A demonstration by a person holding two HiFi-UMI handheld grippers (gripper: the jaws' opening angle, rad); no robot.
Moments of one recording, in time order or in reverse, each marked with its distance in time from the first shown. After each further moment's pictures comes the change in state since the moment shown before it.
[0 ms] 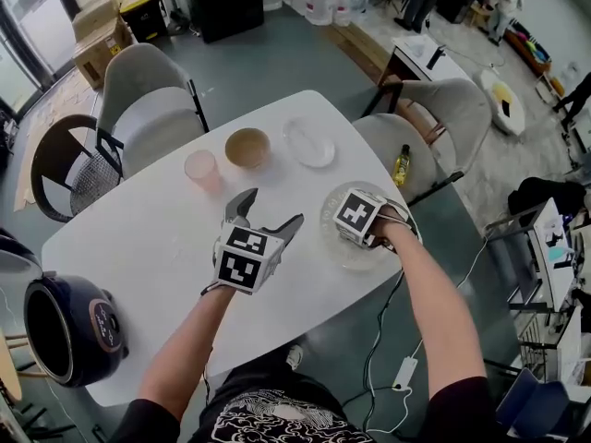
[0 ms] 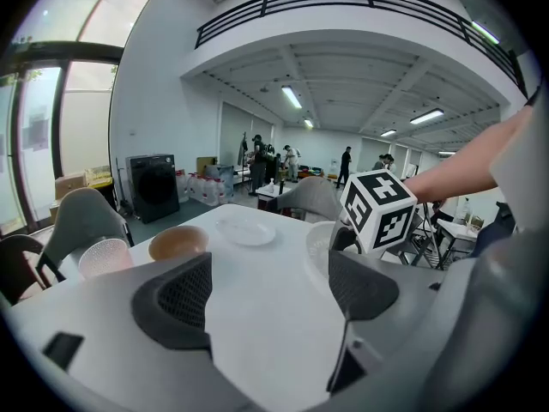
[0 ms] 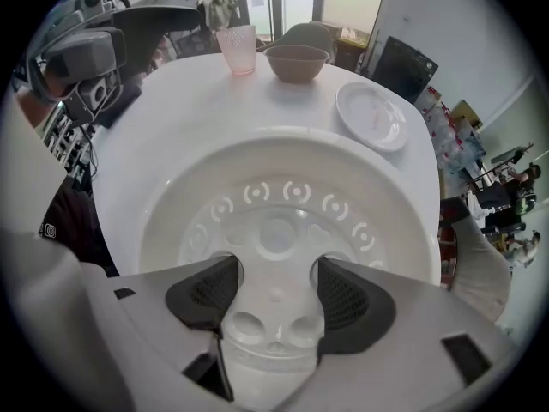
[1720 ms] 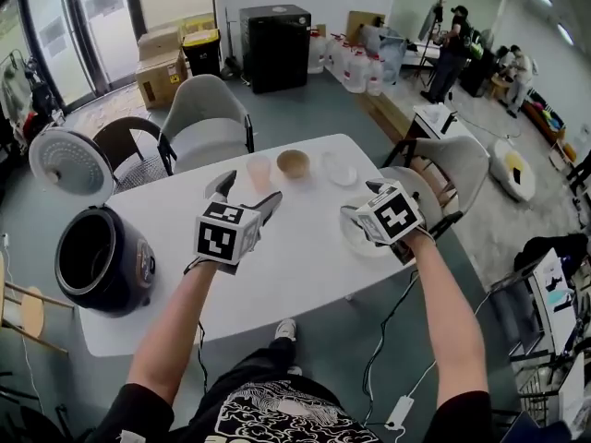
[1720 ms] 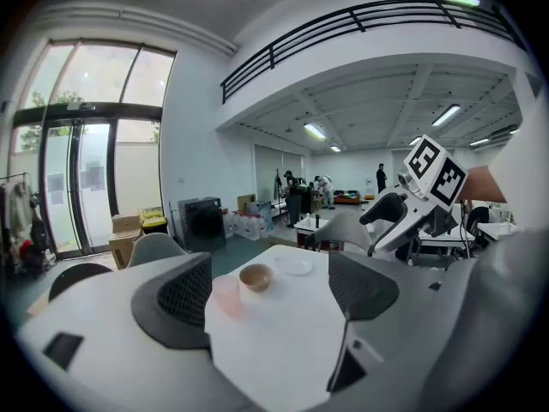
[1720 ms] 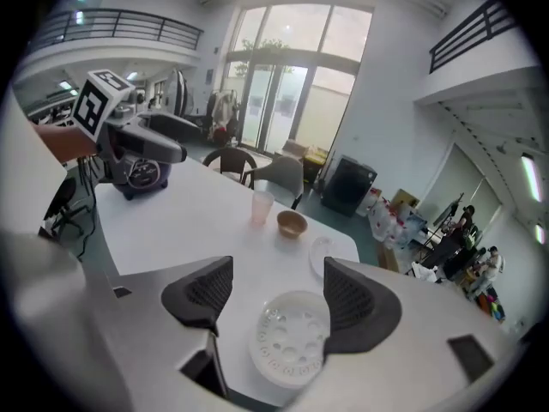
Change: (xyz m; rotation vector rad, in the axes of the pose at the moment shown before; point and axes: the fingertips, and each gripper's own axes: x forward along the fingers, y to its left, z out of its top) left arm -0.308 -0.032 0.022 0.020 -0.236 0.289; right arm -0.270 0.190 0.015 0.008 -0.666 -0.293
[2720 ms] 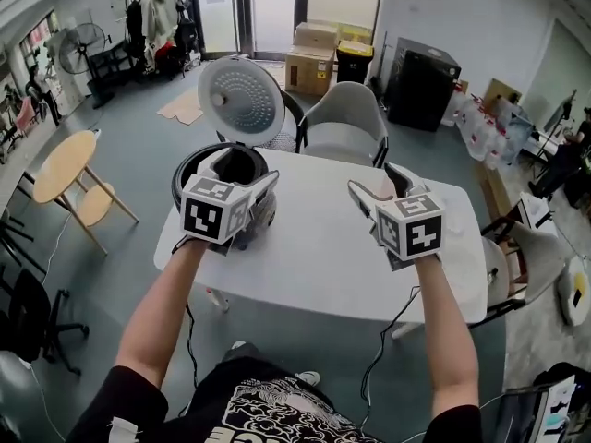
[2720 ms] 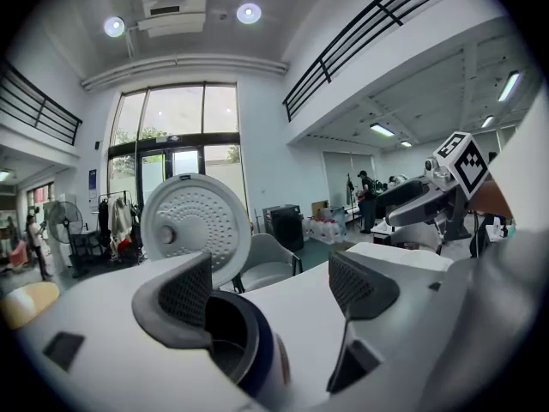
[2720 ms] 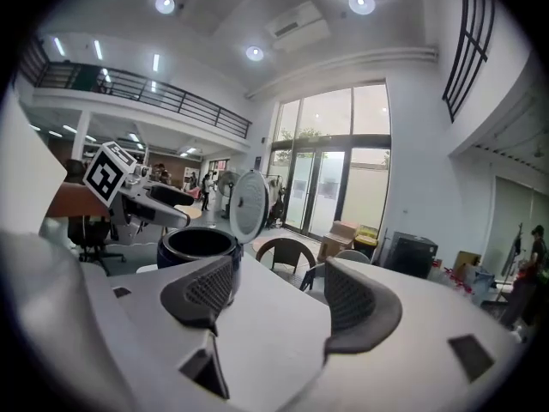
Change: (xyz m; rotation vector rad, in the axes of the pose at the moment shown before) left arm -0.364 0.191 -0.069 -0.085 -0.052 0.498; right arm -0.060 0.312 0.243 -0.075 -0.575 0.259
